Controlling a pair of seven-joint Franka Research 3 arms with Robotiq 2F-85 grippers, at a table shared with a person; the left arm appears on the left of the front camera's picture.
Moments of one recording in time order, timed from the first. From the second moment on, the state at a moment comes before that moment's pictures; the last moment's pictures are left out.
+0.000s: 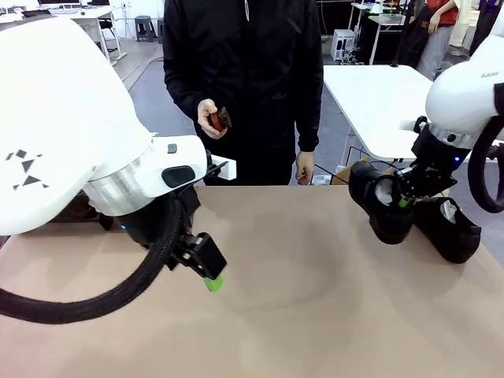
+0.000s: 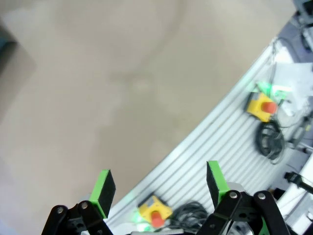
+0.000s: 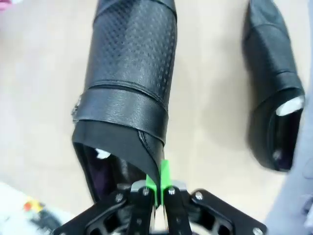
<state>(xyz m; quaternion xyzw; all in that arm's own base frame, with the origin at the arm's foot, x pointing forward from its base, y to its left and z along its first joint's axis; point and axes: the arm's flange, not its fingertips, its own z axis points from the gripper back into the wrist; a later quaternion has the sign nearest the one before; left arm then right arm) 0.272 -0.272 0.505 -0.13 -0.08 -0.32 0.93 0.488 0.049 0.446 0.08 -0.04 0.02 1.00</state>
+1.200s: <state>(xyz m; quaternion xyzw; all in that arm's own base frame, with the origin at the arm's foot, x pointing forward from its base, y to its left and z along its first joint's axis) 0.224 -0.160 0.556 0.01 -0.14 -0.27 0.95 0.363 0.184 0.378 0.14 0.03 0.04 0.99</state>
